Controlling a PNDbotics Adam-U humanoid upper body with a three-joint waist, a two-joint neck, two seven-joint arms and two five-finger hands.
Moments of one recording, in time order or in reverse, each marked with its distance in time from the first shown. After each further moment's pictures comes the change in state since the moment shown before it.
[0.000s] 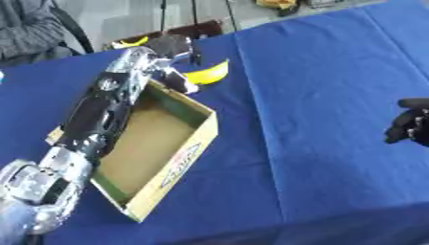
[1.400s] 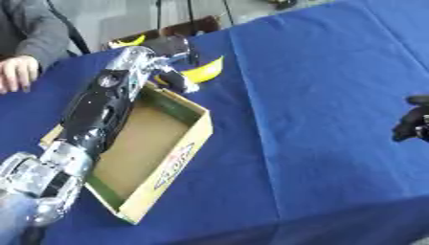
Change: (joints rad) left arm 0.002 0.037 0.007 0.035 0.042 0.014 -0.050; right arm -0.030 0.009 0.001 0.005 0.000 0.003 0.006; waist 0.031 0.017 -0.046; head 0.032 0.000
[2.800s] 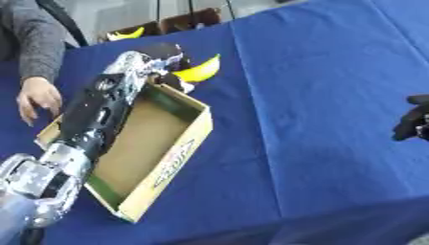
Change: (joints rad) left arm 0.010 0.004 0.016 0.037 0.073 0.101 -0.063; right arm 0.000 0.001 -0.001 0.000 0.008 -0.004 0.002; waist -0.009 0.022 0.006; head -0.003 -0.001
